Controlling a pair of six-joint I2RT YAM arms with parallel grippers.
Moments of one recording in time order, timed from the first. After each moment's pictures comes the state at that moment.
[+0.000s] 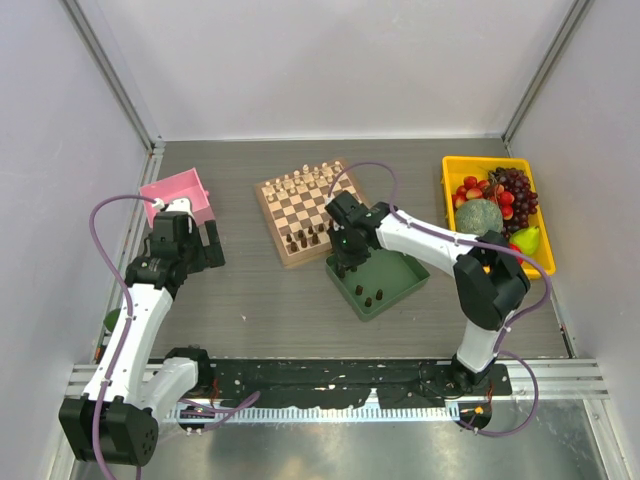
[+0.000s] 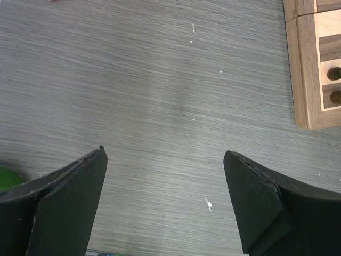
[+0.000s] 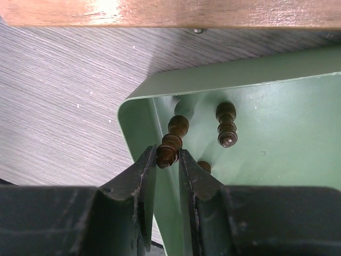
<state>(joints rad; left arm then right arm) -0.07 0.93 0.83 -0.71 -0.16 -0.23 0.75 1.79 1.30 -0.68 -0.02 0.42</state>
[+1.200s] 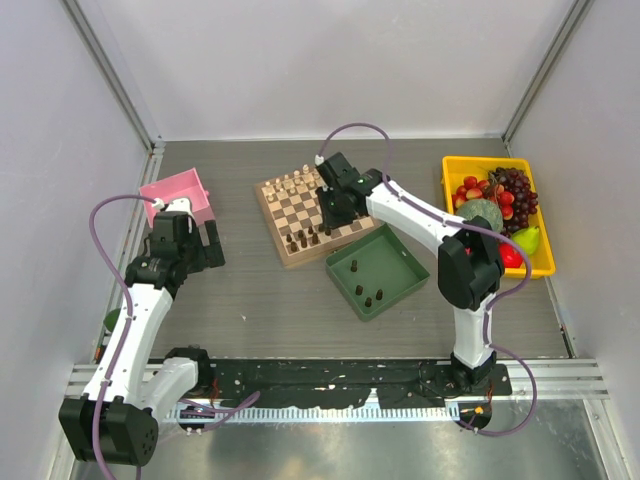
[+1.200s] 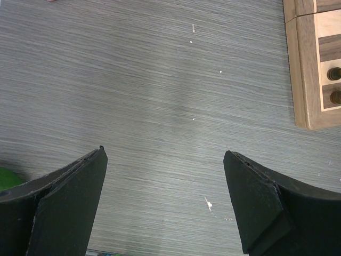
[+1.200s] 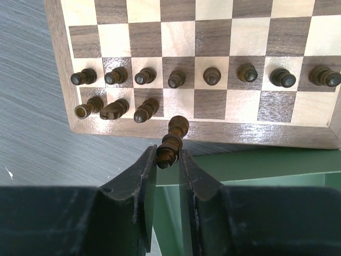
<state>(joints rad) -0.07 0.93 0.84 -0.71 -0.16 -0.23 0.69 1.96 1.69 -0.72 0.02 0.36</state>
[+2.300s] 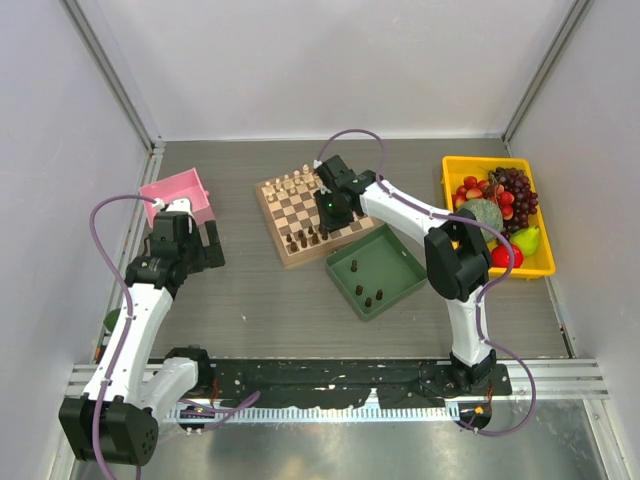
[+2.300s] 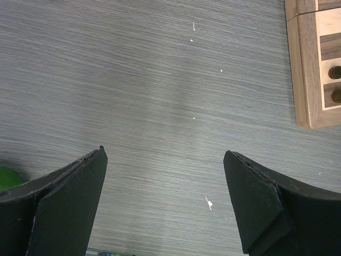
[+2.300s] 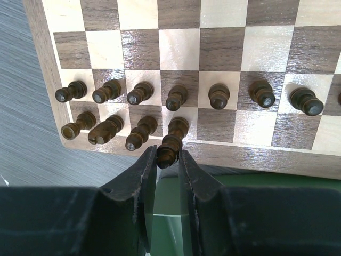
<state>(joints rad) -0.07 0.93 0.84 -0.71 -0.16 -0.23 0.66 2.06 1.71 -0.69 -0.05 0.36</state>
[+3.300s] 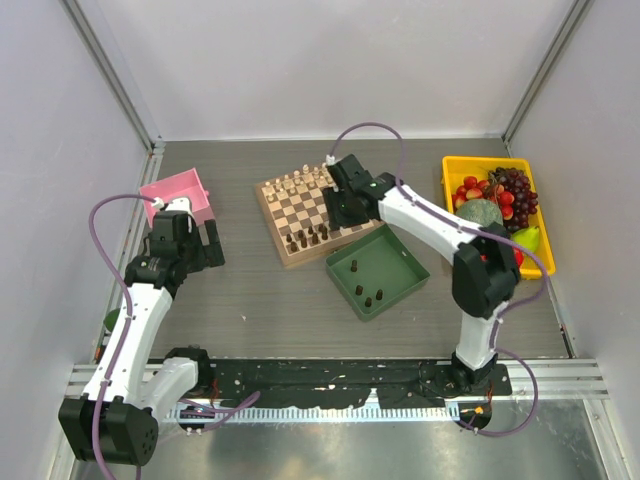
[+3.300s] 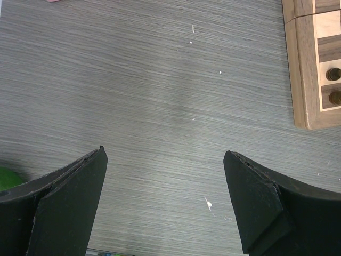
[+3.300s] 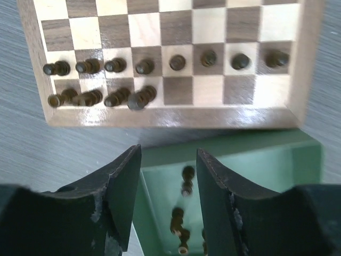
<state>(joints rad) -0.07 0.93 0.84 -0.72 -0.16 -0.23 0.66 1.93 1.63 -0.69 0.05 0.33</state>
